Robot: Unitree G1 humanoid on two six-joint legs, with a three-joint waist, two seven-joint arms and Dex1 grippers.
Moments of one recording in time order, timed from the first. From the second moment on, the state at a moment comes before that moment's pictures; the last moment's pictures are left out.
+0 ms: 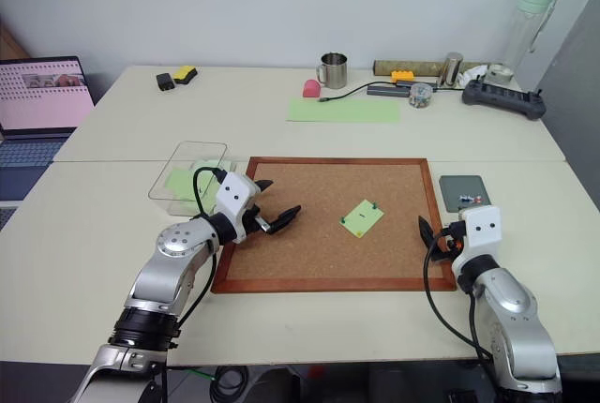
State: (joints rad) left arm -0.39 0.41 -0.05 0.12 -0.11 0.19 -0.65; right arm 0.03 -0.35 -0.16 -0.37 0.25 0.40 0.28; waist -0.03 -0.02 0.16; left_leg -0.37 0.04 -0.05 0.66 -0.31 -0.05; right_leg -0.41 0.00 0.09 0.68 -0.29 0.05
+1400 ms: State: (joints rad) left arm -0.39 0.42 -0.03 0.09 -0.20 0.25 -0.68; right arm 0.03 -0.35 -0.16 -0.37 0.25 0.40 0.28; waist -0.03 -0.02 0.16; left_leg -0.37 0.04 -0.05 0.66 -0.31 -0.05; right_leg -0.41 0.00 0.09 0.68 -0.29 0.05
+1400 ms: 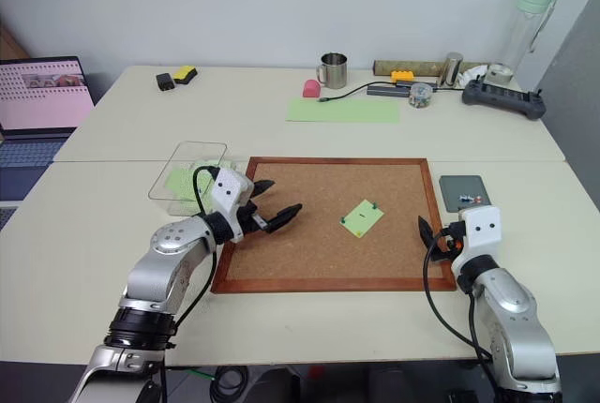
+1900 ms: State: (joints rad) left arm -0.40 0.41 -0.02 0.11 -0.20 0.21 -0.68; right arm 0.03 -0.35 -0.16 -0.37 0.25 0.40 0.28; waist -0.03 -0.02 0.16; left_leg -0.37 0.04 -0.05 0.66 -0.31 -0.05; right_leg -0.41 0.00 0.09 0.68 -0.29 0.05
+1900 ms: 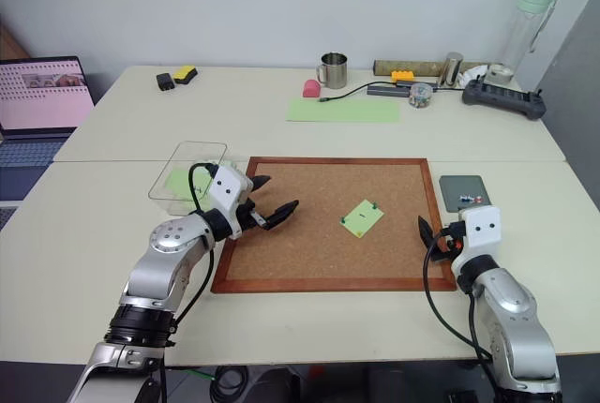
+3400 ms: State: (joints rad) left arm -0.36 0.38 -0.17 0.12 -0.18 0.25 -0.80; right arm -0.32 -0.30 0.06 -0.01 0.23 0.38 0.48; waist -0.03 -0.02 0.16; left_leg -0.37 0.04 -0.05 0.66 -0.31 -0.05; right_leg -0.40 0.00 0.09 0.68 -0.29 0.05
